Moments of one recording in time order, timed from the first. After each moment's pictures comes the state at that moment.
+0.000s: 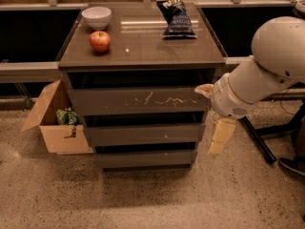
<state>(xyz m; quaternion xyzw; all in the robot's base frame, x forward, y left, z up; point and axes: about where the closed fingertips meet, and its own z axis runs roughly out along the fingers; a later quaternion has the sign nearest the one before) 0.487 -0.144 0.817 -0.69 0.69 0.07 0.21</state>
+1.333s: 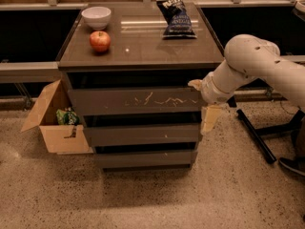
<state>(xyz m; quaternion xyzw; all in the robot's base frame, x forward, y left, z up) 0.624 -0.166 0.725 -0.73 0.65 0.04 0.21</state>
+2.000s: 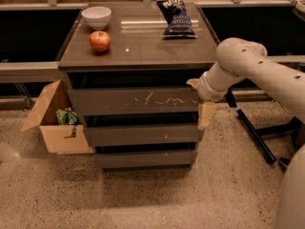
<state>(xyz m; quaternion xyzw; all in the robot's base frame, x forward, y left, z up) 0.665 -0.171 0.698 -0.74 0.65 0.01 0.20</state>
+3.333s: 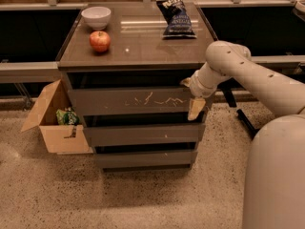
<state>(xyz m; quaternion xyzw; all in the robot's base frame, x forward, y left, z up) 0.723 -0.160 0.665 -0.74 0.64 0.01 0.21</state>
